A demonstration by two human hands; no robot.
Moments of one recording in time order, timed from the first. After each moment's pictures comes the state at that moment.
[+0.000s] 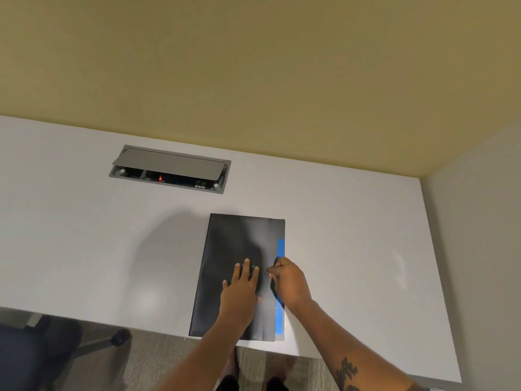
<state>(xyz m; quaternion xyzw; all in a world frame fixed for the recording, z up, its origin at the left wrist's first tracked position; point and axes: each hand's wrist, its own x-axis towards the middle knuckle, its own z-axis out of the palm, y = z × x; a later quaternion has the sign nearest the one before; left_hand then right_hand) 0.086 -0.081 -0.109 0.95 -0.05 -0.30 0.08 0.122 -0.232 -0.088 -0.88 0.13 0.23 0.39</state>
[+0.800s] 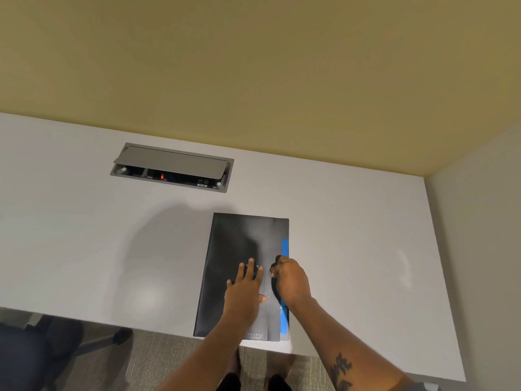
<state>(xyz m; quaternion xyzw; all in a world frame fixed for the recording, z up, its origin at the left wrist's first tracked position) 0.093 -0.077 -0.116 0.94 -0.08 -0.32 0.07 0.125 -0.221 -0.097 -0.93 0.08 0.20 0.29</state>
